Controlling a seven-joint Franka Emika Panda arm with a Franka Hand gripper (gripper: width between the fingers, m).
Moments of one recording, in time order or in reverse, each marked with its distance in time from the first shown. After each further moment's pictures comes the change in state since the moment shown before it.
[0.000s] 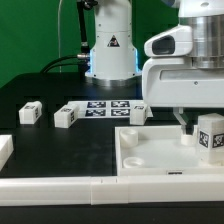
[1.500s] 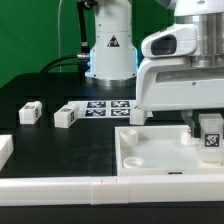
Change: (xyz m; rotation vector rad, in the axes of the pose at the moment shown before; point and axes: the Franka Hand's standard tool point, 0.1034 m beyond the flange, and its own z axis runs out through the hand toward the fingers) arm 0.007 0.007 -0.001 -0.019 0.029 -0.078
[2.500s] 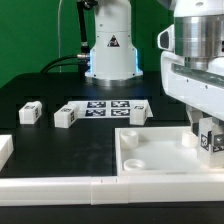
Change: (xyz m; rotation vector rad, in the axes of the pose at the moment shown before) arm 0.004 0.005 0.002 -0.016 0.022 1.047
